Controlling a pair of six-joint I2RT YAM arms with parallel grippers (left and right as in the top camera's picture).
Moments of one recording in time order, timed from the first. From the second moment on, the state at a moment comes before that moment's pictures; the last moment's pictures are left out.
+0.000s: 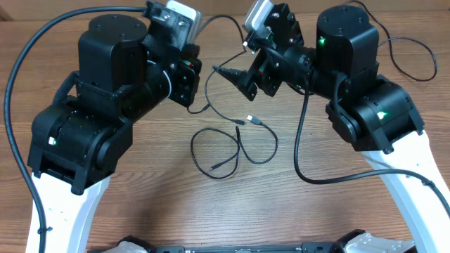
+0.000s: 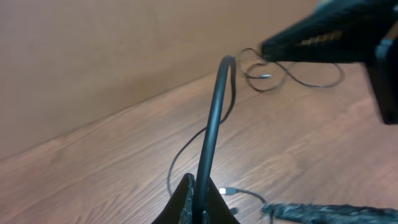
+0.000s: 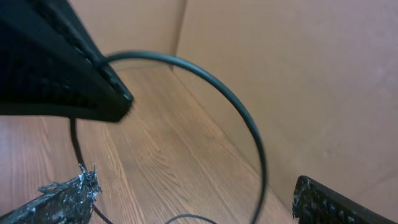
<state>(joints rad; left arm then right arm) -0.42 1.40 2.00 -1.08 0.12 0.02 0.50 1.44 1.76 -0.62 -0.43 -0.37</state>
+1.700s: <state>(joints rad) -0.44 1.48 2.00 -1.03 0.11 -0.73 0.46 1.51 1.76 -0.56 -0.69 -0.32</state>
